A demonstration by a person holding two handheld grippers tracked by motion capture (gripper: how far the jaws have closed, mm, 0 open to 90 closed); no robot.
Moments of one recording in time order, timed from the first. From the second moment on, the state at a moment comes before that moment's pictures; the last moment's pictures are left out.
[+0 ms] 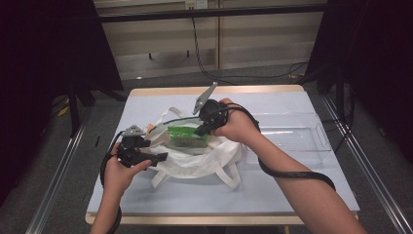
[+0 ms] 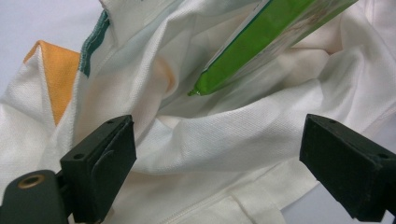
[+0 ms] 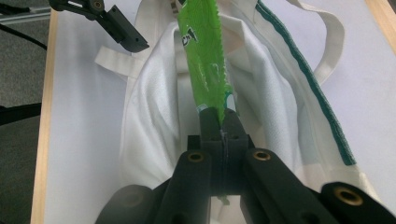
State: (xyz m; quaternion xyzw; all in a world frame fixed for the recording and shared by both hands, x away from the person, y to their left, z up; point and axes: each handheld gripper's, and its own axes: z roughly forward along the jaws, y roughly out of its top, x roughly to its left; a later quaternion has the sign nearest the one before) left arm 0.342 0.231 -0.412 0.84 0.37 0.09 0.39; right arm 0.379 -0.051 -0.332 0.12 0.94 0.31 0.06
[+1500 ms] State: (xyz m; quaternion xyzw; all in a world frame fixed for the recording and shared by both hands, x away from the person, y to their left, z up) left arm 0.342 0.227 -0.411 0.84 0.36 0.08 0.40; right arm 0.381 -0.068 -0.296 0.13 0.96 0.25 0.03
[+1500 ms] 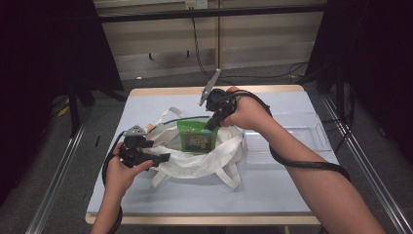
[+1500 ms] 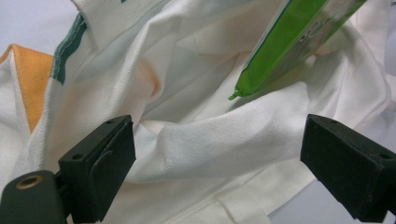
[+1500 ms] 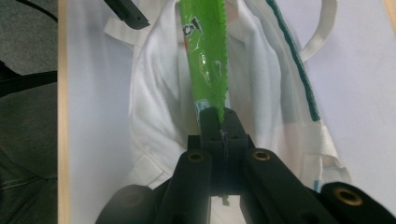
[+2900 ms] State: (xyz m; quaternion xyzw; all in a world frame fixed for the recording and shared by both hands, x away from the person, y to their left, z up) left arm 0.339 0.218 -0.405 0.84 0.35 0.07 0.41; right arm 0.382 -0.104 -0.231 0.14 0.96 0.26 0.02
